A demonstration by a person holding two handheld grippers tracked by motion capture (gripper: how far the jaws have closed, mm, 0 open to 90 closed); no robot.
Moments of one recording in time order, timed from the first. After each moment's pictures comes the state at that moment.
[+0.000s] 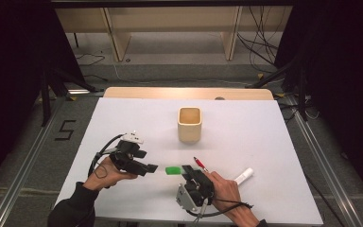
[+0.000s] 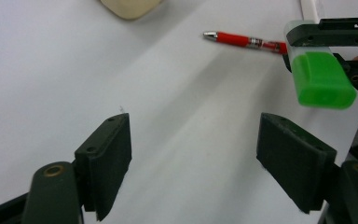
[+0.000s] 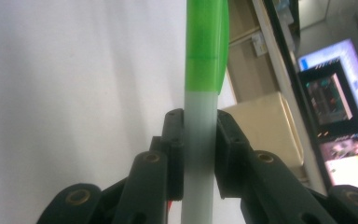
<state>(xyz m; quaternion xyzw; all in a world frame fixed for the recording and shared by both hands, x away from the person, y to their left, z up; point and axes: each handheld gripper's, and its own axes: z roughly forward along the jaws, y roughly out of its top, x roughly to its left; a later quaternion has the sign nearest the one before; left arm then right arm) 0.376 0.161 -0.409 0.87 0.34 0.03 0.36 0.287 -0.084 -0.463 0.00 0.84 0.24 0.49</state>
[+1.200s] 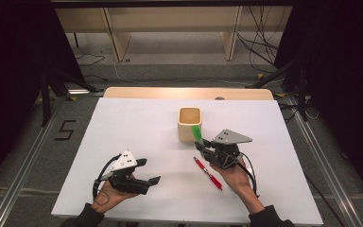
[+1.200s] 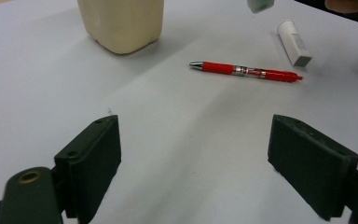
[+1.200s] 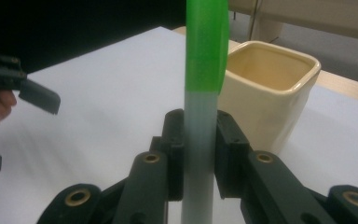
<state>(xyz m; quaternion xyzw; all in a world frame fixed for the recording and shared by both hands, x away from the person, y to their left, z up) 0.328 0.166 -0.449 0.81 0.32 0.11 0.47 0.369 -0.153 -0.409 0.33 0.78 0.50 0.19</state>
